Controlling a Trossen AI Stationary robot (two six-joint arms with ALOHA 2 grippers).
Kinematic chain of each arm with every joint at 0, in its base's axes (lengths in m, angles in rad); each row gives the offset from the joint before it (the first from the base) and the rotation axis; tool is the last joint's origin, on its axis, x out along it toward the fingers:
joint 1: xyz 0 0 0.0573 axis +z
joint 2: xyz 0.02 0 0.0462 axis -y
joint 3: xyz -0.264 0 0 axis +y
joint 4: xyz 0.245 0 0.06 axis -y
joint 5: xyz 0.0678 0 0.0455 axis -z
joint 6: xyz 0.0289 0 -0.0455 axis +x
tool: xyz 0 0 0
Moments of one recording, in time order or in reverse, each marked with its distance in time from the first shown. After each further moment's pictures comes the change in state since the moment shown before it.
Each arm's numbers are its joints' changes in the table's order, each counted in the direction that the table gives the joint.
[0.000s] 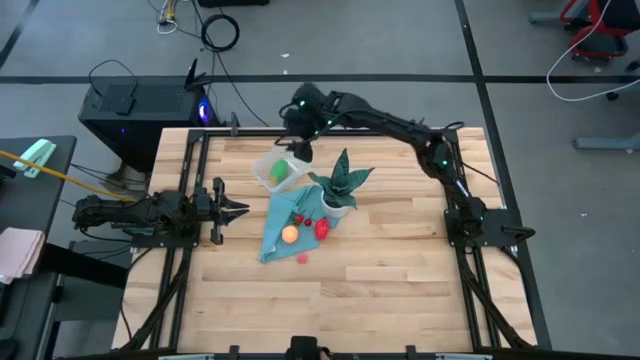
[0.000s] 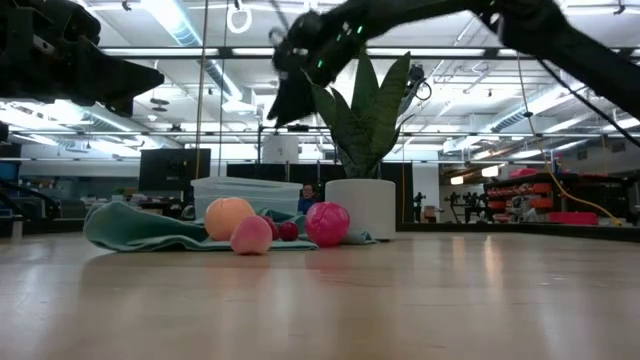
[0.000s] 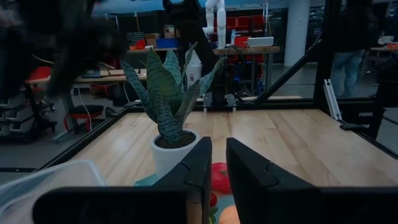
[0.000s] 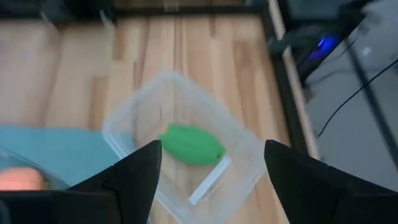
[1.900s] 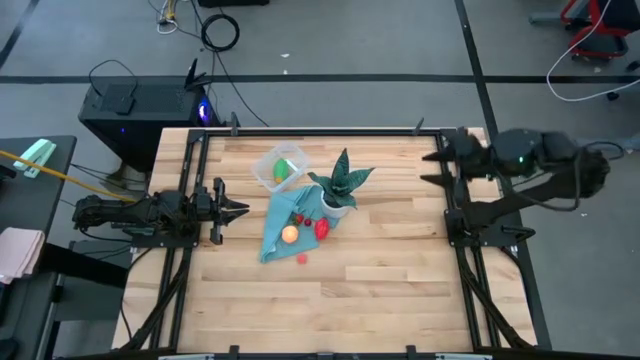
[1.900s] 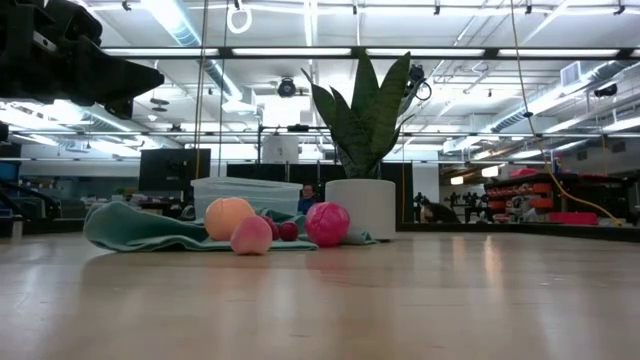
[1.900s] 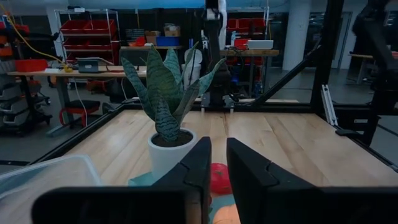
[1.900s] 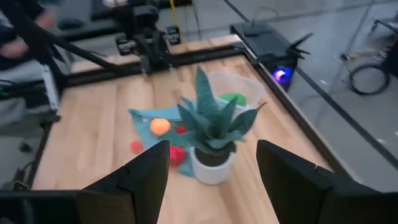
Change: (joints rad) left arm 0.000 0.000 0.000 -0.002 0.000 -0.045; right arm 0.550 1.520 1.128 -0.051 0.524 0.487
